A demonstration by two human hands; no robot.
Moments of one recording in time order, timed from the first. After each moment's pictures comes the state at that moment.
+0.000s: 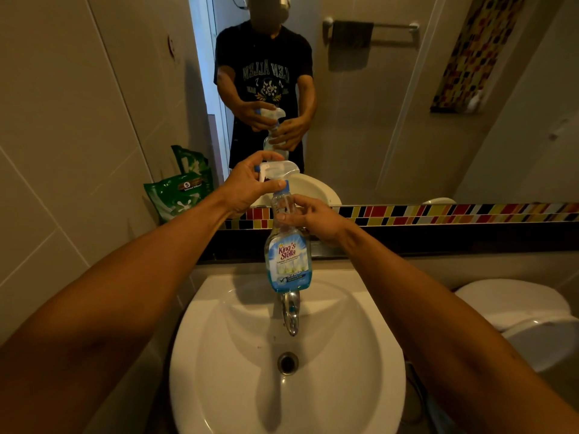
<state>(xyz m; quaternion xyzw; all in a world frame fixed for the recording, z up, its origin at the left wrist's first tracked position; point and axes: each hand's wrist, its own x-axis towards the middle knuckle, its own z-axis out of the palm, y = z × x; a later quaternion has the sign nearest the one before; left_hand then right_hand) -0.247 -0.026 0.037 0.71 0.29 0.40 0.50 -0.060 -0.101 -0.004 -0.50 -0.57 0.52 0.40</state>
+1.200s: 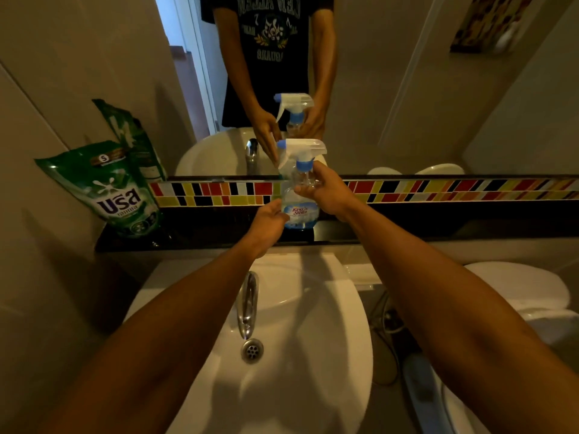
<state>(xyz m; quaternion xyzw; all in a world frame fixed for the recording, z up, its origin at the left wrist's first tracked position) -0.082 -0.028 -0.103 0.55 0.48 0.33 0.60 0.083 -0.018 -0.064 -0.60 -0.58 0.38 0.40</state>
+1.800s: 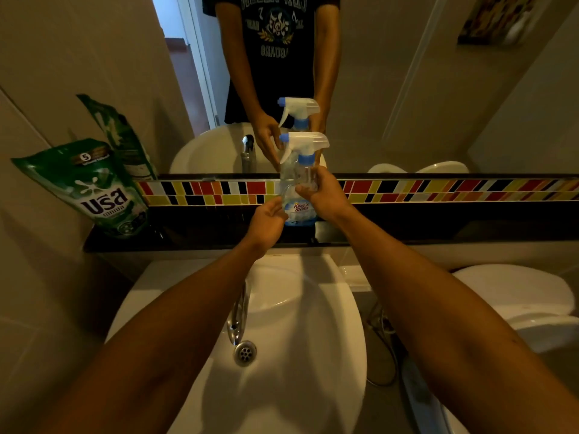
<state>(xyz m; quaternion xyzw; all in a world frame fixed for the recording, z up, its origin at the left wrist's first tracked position) -0.057 -0.014 -0.123 0.52 0.49 0.37 0.60 0.097 -0.008 -0.085 -0.62 -0.51 0.40 0.43</state>
